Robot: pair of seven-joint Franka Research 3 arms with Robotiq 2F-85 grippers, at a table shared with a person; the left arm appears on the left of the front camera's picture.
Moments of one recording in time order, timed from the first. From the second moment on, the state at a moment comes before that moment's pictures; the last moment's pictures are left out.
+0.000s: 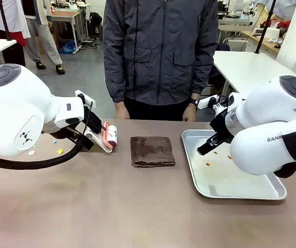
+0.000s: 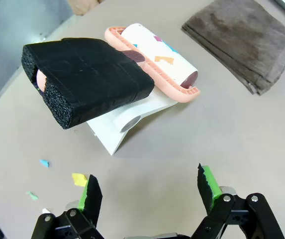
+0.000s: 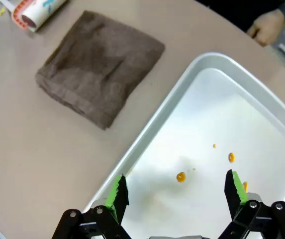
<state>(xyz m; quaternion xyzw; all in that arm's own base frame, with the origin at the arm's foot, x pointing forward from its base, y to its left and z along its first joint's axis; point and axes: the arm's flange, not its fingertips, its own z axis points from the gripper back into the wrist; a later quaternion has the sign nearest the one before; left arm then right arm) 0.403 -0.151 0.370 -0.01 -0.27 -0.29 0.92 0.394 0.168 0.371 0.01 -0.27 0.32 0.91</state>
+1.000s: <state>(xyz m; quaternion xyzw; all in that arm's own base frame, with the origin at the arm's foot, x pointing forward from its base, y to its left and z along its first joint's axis) 0.404 -0.149 0.373 -0.01 -0.27 -0.29 0.92 0.389 0.169 0.366 0.03 -0.24 0.31 0.92</state>
